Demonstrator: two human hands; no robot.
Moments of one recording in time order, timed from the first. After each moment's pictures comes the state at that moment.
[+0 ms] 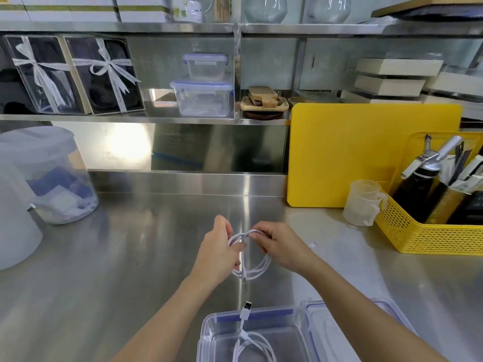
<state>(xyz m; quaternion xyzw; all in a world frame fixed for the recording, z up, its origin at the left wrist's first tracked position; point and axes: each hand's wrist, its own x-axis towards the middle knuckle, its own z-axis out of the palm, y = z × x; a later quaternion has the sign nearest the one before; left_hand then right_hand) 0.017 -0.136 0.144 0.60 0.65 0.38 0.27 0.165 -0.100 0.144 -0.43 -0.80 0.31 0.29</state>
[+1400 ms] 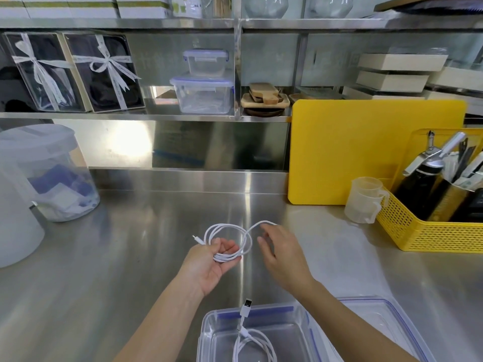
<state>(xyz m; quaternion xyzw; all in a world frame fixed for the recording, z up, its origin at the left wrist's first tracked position) 0.006 -0.133 0.125 0.13 0.48 0.57 0.66 0.162 -0.113 0.102 -0.51 -0.77 0.11 0.38</state>
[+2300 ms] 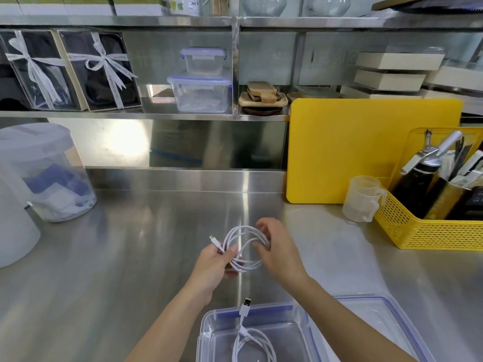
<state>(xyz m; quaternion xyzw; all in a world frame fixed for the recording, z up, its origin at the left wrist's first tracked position) 0.011 -0.140 0.106 0.40 0.60 0.45 0.53 0.153 -0.115 0.113 -0.54 -0.72 0.22 0.37</state>
